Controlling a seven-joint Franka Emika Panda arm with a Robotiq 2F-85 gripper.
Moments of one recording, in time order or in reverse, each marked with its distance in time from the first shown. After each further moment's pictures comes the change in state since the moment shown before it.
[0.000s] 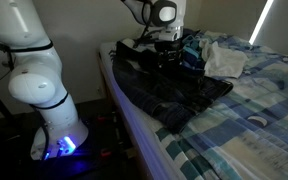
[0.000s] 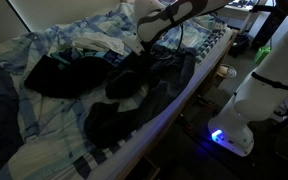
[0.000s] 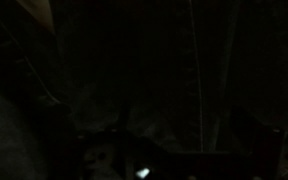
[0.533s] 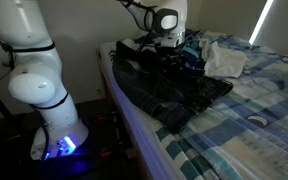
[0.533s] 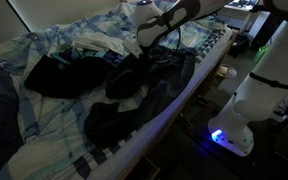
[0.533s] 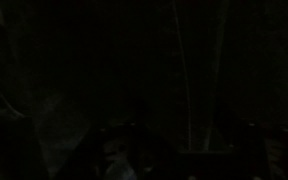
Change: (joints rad) arm 0.000 0.058 -0.012 -0.003 -0.002 0.100 0.000
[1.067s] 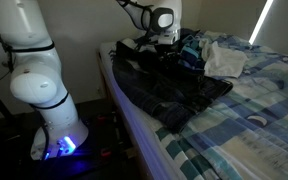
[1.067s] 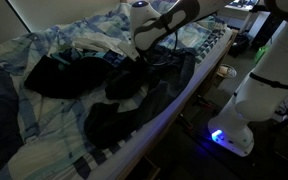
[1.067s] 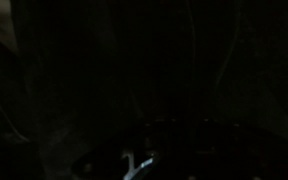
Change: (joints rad) arm 0.037 0.000 0.029 0.005 -0.009 0.023 0.000
